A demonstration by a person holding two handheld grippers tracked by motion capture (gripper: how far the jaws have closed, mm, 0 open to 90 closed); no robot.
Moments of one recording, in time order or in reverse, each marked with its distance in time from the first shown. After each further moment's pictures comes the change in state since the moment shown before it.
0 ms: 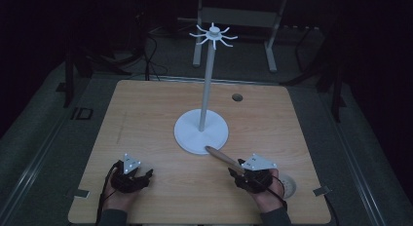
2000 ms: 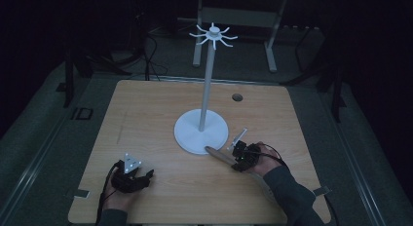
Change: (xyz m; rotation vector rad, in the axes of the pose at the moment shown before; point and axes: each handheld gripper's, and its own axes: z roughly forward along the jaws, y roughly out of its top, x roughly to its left) left arm 0.000 0.001 0.001 0.010 -0.016 0.001; right arm -0.053 0.038 0.077 0.591 0.264 -0.240
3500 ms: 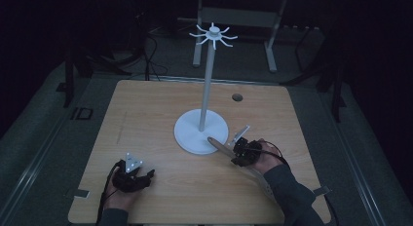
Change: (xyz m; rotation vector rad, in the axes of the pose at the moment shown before) left arm -0.001 0.002 0.002 0.007 0.001 0.000; right arm -0.001 0.004 -0.017 -0.087 -0.042 0.020
